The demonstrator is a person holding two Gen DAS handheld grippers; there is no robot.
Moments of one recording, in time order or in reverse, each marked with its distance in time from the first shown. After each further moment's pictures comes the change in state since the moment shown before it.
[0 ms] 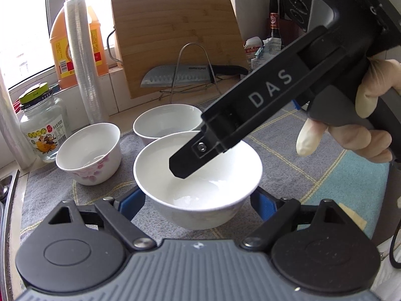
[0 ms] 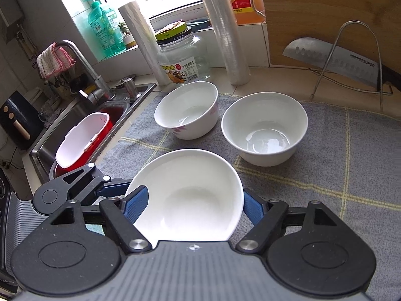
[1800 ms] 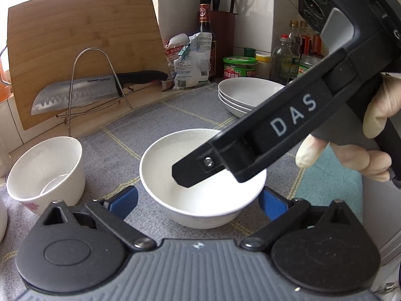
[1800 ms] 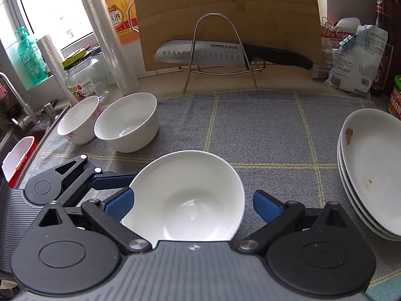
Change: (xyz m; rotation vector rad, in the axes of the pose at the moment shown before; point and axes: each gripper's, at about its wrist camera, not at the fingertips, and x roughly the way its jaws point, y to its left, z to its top) left arm 0.081 -0.072 0.037 0.107 -0.026 -0.269; right arm -0.063 -0.095 -0.050 0.136 -0.096 -0.313
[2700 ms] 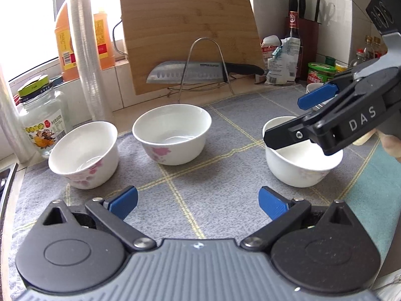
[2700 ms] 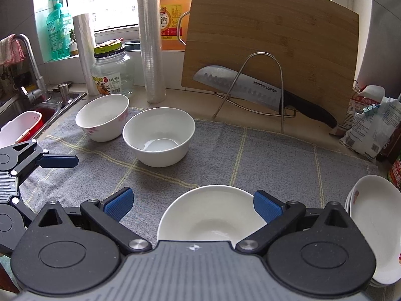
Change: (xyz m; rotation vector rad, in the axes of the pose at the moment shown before) left arm -0.067 0.050 -0.031 -0.184 0.033 0.344; right arm -0.002 0.060 0.012 -0.249 -0.078 -0.047
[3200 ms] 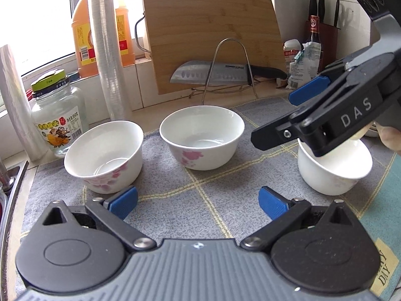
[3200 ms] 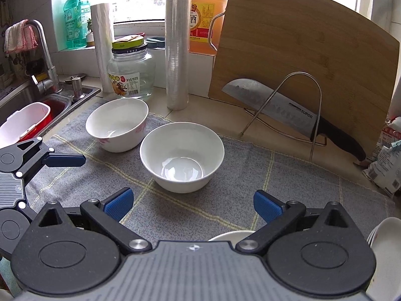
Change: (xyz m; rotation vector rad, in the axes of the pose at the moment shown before) left arm 0.019 0.023 0.002 -0.024 -0.014 0.046; right arm 0.035 0.024 0.036 -0.095 0.013 0.048
